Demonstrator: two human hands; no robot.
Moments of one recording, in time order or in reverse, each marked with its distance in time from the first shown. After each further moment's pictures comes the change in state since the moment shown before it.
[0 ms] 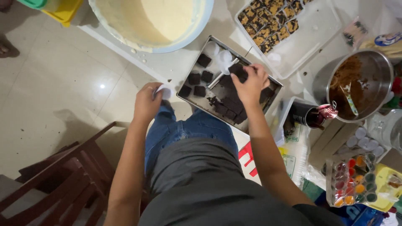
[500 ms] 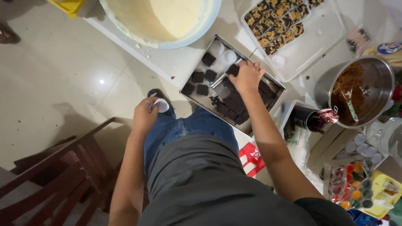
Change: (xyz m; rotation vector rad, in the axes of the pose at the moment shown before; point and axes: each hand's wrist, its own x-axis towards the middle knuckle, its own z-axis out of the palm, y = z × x) left_hand -0.057 -0.040 0.001 0.005 -0.023 -0.179; right_hand 0.032 -0.018 0.020 -0.335 -0.339 -0.100
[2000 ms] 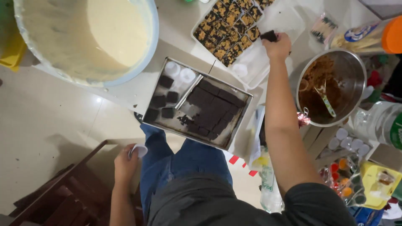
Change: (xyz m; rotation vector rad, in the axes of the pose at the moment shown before) left_hand -0.049 0.010 0.048 0.186 -0.075 -0.252; right_hand 0.167 0.324 0.043 0.459 0.463 0.424
